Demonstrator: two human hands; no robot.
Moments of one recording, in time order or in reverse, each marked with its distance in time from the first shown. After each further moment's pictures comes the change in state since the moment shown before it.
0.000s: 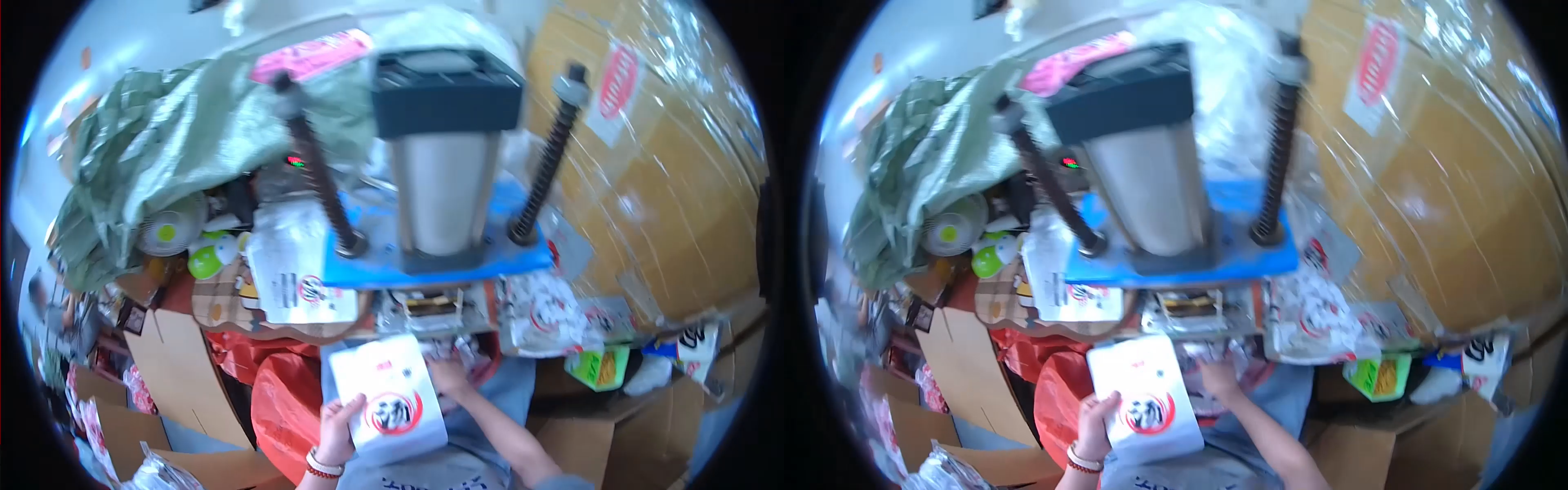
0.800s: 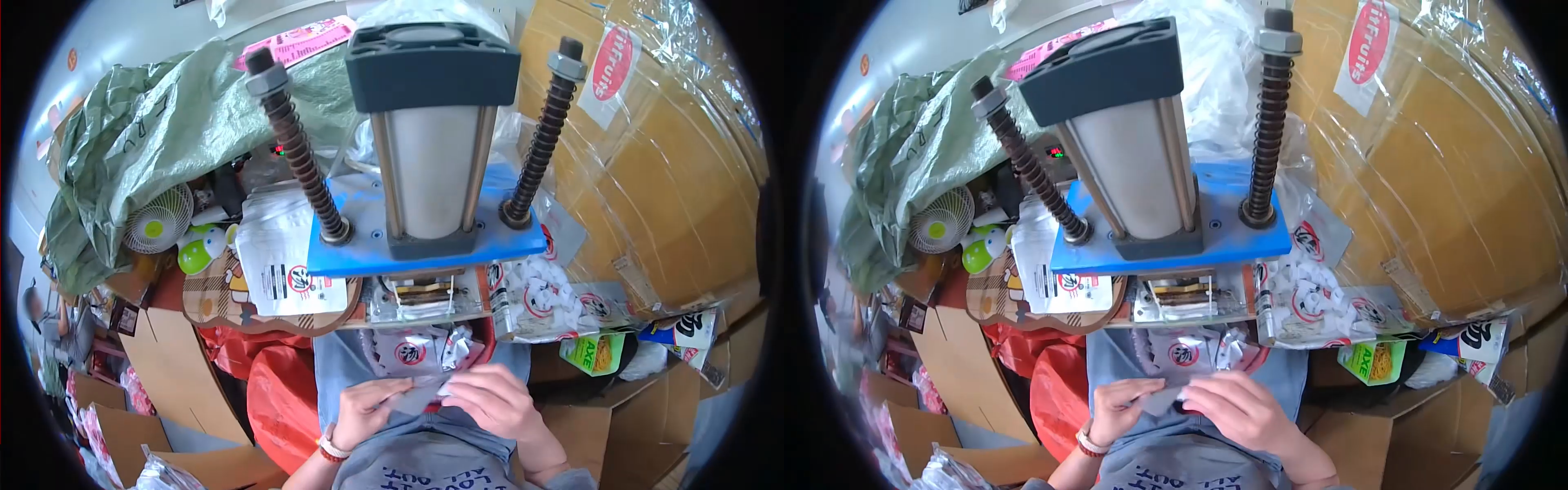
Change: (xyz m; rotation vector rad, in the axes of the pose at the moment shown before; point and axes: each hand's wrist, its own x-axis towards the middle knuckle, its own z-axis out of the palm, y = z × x) left_hand 0.015 0.011 0.038 0.955 -0.480 0.803; right_hand -0.172 -0.063 -0.240 0.391 0.893 -0.534
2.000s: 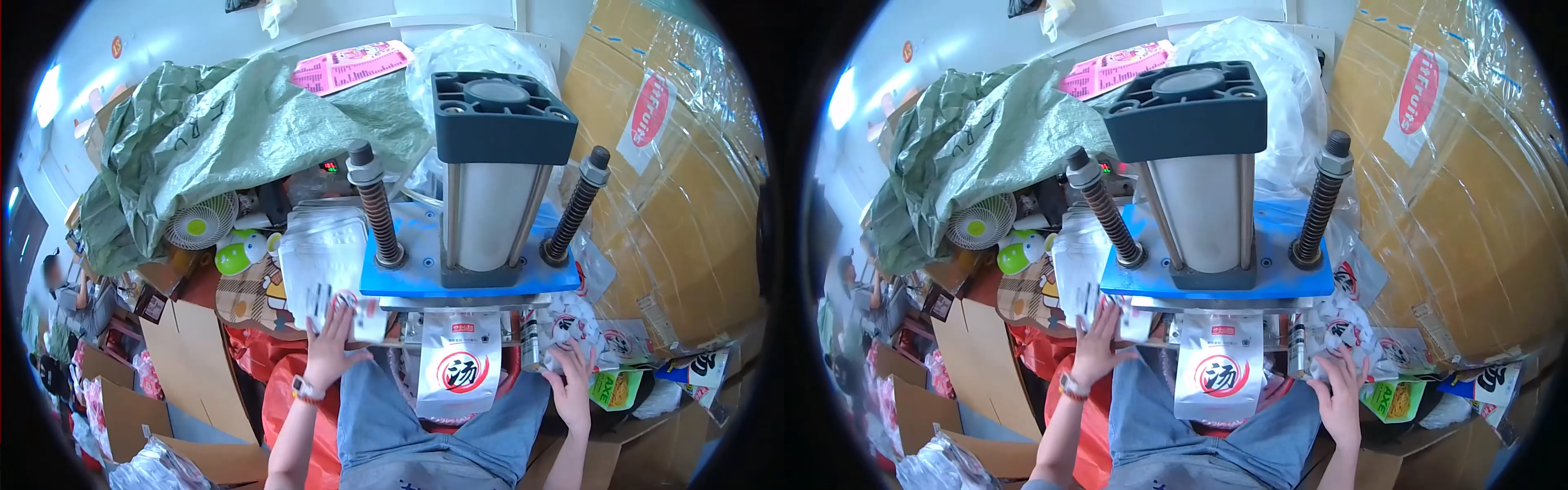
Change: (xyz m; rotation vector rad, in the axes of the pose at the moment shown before) left_hand 0.044 -0.107 -0.088 0.942 0.079 -0.173; right_hand -0.060 0.093 -0.037 -0.339 -0.130 0.548
